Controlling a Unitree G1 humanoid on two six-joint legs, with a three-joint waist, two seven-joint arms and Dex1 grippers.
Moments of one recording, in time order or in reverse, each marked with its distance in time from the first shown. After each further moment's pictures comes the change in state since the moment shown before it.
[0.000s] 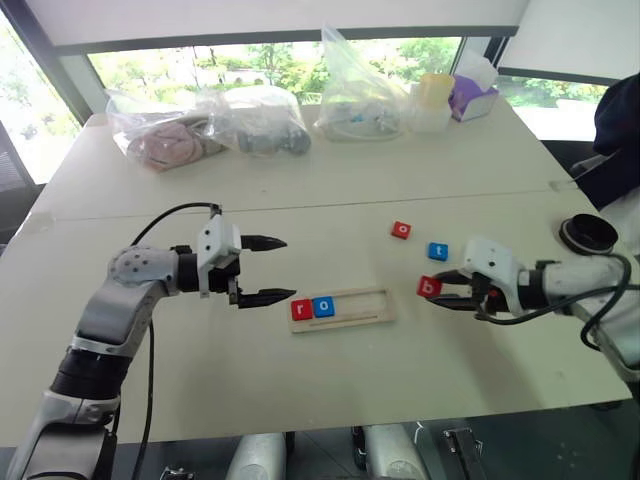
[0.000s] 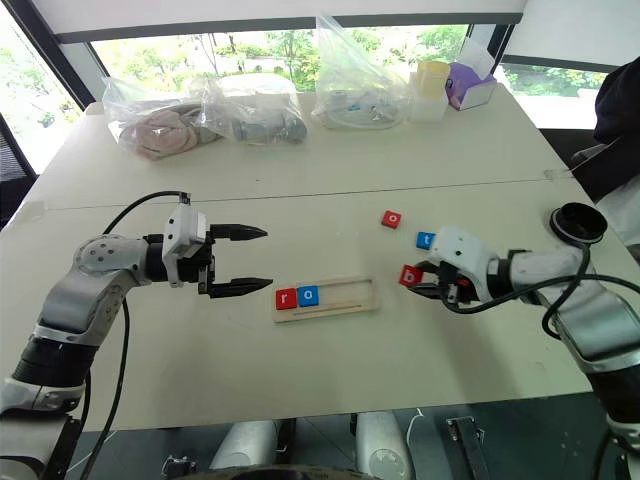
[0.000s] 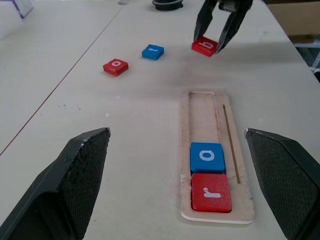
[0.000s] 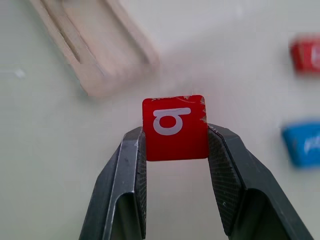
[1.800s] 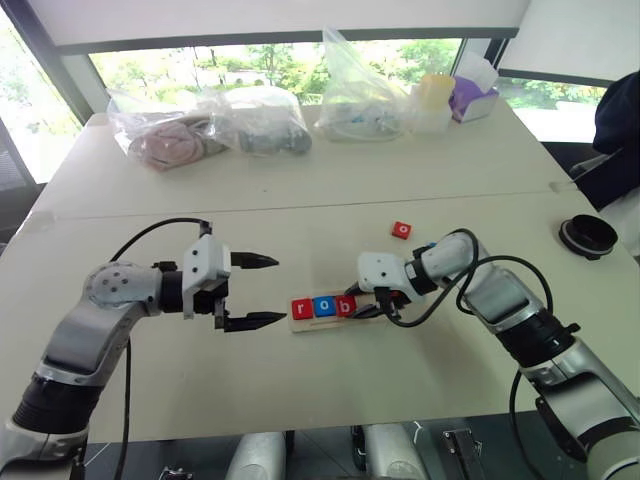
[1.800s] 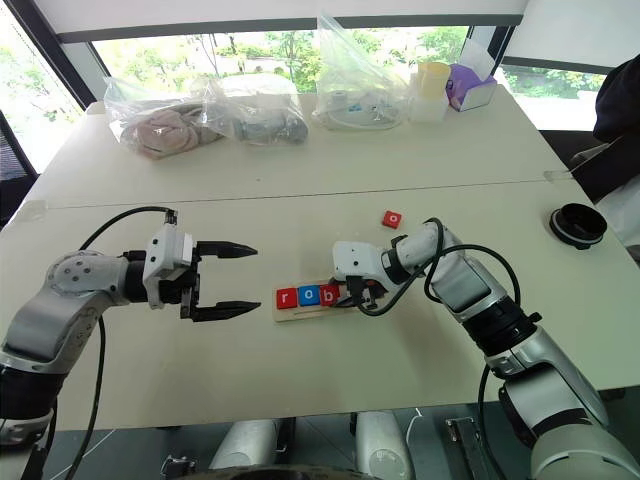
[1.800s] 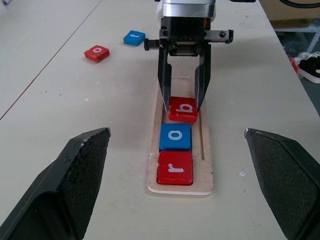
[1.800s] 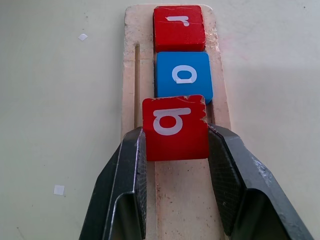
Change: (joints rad) left arm 0.146 0.100 0.045 -0.190 -0.046 0.050 0.026; right arm -0.336 0.390 0.384 0.350 -0.277 -0.159 0.213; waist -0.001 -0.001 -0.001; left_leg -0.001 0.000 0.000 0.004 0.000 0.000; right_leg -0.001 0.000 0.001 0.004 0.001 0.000
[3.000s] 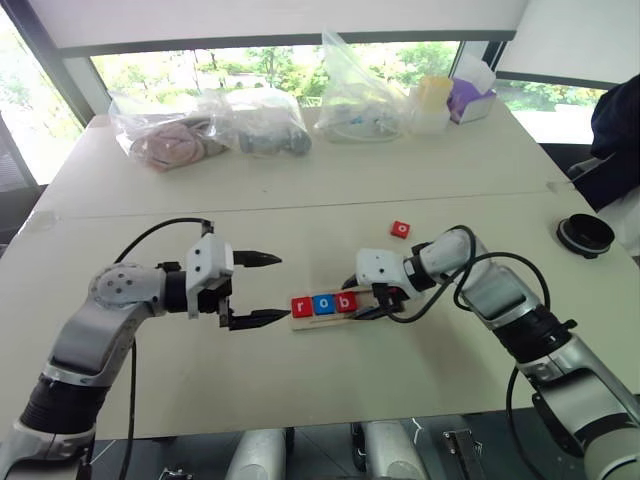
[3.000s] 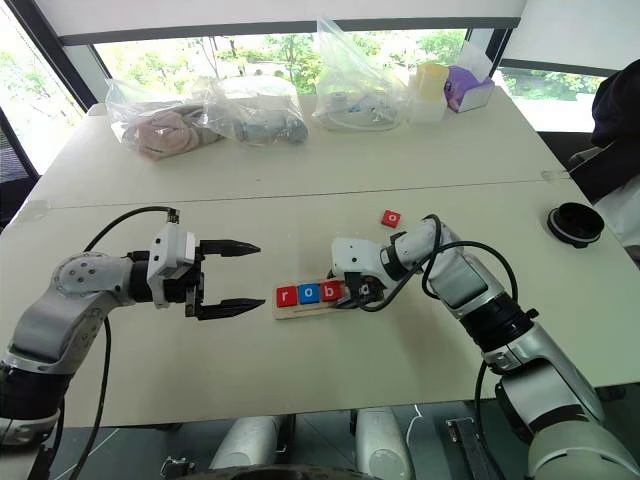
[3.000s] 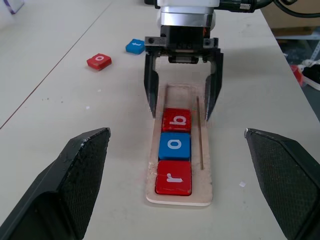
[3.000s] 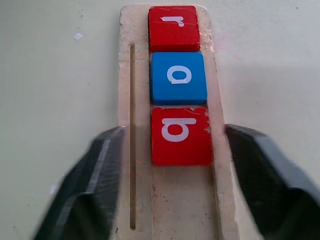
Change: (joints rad) left arm -0.001 -0.029 -0.002 0.000 0.001 -0.001 0.016; right arm -0.021 0.017 0.000 0.023 -0.018 0.003 -0.003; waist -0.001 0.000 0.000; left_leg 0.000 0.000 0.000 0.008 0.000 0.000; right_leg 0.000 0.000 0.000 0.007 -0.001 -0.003
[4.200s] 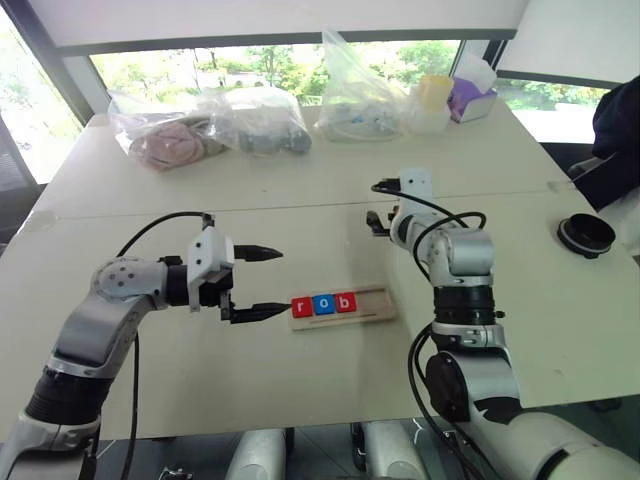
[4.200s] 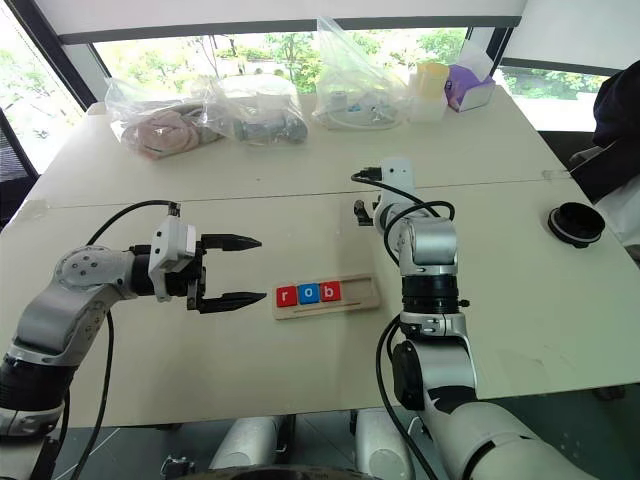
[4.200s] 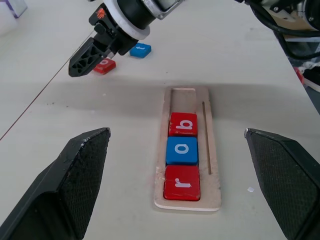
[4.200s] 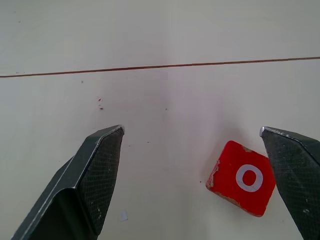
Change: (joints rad) left arm -0.041 -0.009 -0.006 0.033 0.001 -0.001 -0.010; right arm -0.153 0.593 -0.673 0.129 -0.006 0.756 -1.309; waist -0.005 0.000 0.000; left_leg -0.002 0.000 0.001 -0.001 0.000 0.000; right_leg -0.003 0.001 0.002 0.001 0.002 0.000
